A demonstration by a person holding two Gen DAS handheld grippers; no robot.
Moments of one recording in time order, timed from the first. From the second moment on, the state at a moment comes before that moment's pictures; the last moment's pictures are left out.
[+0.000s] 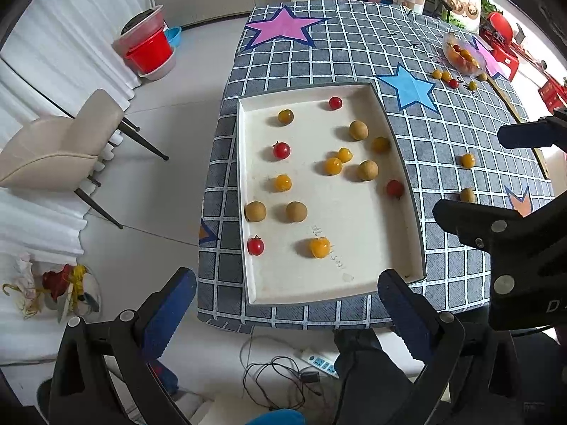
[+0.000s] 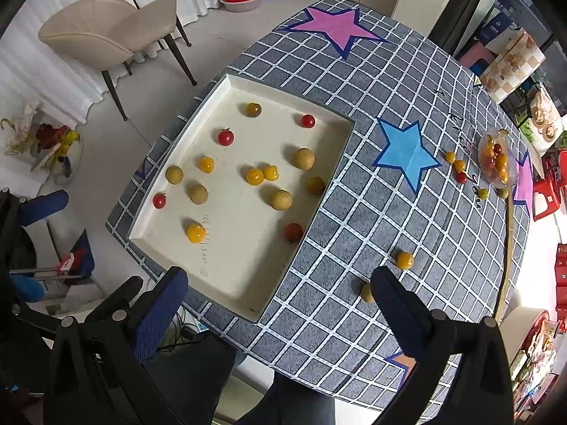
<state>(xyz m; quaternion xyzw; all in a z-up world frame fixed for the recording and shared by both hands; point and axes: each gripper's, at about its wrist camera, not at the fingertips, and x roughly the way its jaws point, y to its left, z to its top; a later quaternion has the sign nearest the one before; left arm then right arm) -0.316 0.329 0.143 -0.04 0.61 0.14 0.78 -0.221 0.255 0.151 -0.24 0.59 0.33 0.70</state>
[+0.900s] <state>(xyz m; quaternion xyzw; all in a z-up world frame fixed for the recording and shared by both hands) -0.307 0.325 0.143 -0.02 0.61 0.12 0.78 -0.218 0.255 0.151 -0.24 0.59 0.33 0.70</state>
